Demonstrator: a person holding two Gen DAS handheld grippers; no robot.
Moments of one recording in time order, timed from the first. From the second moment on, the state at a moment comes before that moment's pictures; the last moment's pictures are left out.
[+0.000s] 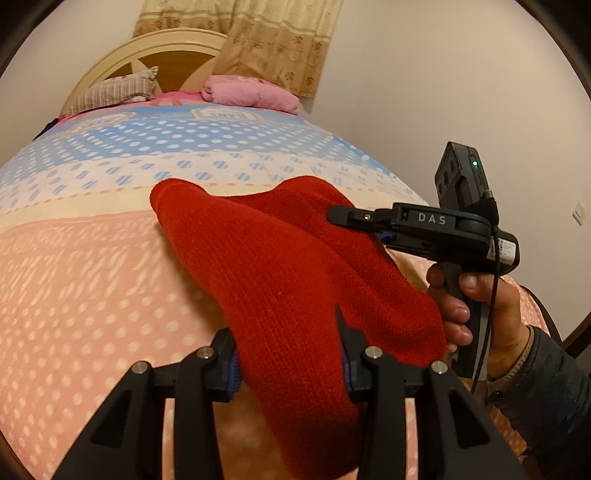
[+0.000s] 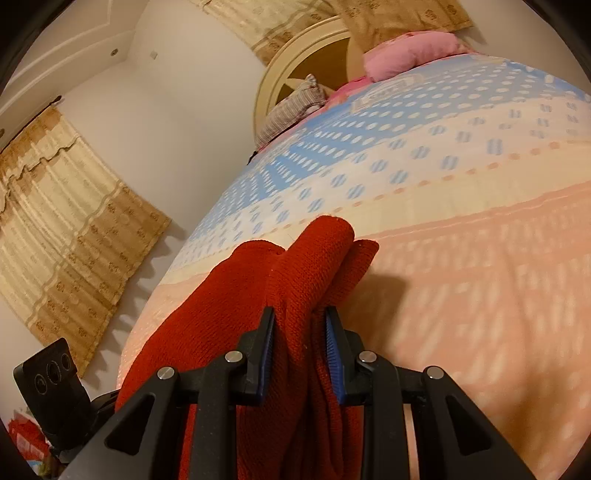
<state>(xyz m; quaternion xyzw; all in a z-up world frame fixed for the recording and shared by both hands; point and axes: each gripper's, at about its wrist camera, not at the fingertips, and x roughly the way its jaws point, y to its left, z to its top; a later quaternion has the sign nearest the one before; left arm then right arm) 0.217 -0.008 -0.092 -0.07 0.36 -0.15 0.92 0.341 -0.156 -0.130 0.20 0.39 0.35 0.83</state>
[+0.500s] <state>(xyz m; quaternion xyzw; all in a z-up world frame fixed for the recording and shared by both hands) 0.174 0.026 -0.088 -0.08 0.34 -0.10 0.93 0.303 -0.077 -0.125 0.18 0.39 0.40 0.81</state>
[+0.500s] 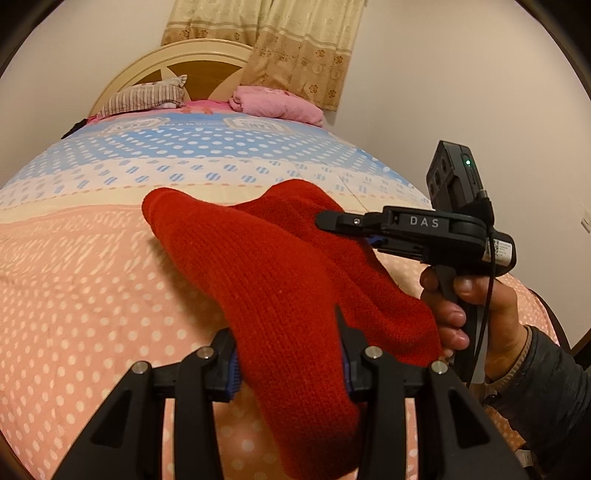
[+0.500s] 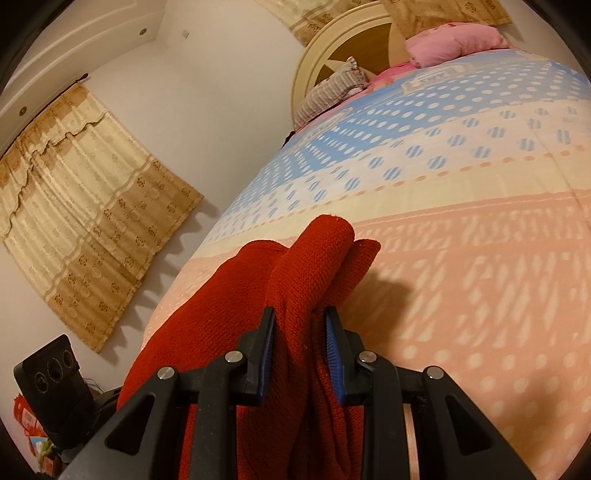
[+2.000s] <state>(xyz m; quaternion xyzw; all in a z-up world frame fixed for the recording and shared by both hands) 0.107 0.075 -0.104 -0.09 0.33 -0.04 0.94 0.270 0.020 -0.124 0.13 0.40 0.46 0.78</state>
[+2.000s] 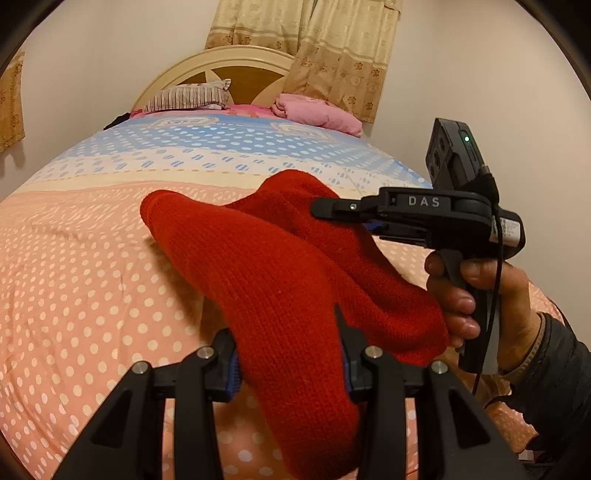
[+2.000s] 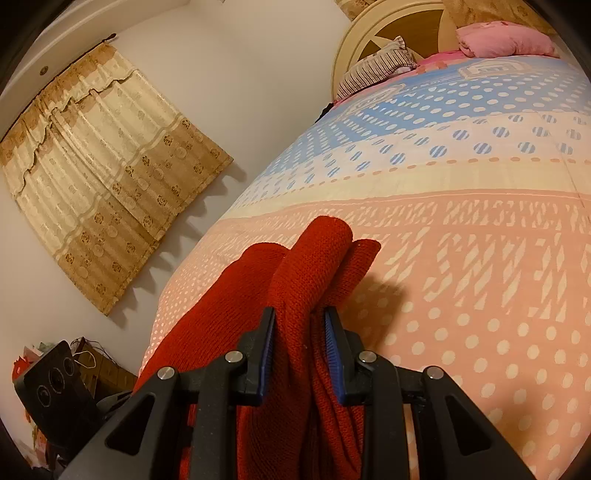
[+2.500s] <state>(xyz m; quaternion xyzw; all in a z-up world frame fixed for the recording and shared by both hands) 0.099 0.079 -0.122 -0.09 0.35 -0.03 0.93 0.273 0.026 -0.132 0.13 0.41 0.46 0.78</state>
